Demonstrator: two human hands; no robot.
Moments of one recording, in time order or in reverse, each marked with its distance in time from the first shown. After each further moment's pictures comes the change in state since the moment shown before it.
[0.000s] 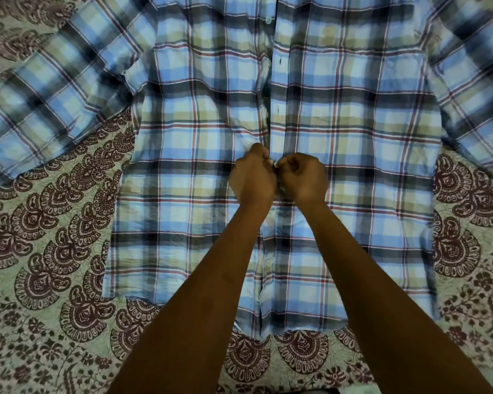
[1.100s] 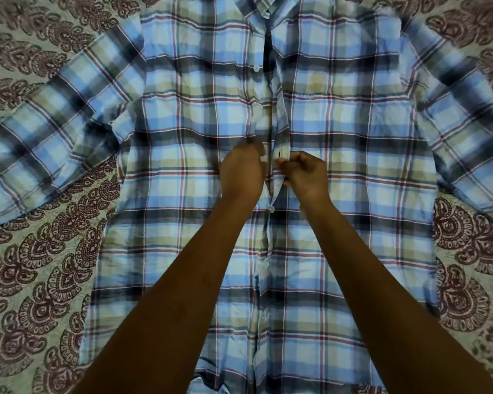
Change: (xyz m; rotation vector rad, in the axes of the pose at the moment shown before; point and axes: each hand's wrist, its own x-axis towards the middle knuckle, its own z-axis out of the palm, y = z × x) left_hand 0.081 0.034 -0.008 0.167 -0.024 0.327; right_hand 0.076 -0.024 -0.010 0.660 -0.043 0.153
